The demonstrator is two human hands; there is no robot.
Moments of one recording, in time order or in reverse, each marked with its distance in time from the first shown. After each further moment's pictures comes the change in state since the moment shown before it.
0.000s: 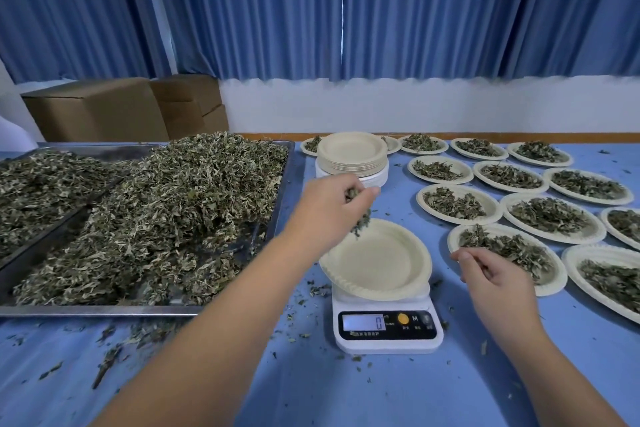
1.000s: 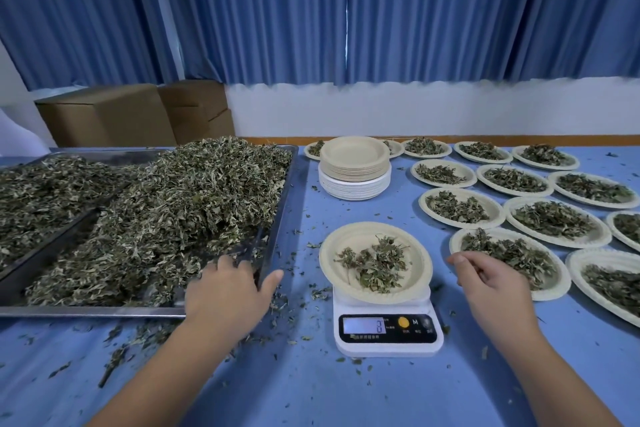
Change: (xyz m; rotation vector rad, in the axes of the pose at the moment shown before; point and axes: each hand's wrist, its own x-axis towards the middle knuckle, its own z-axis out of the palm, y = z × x) left_hand -0.092 -0.072 -0.049 0.999 -0.273 -0.492; right_hand 0.004 0.003 -0.001 -0.004 -0.032 -0.039
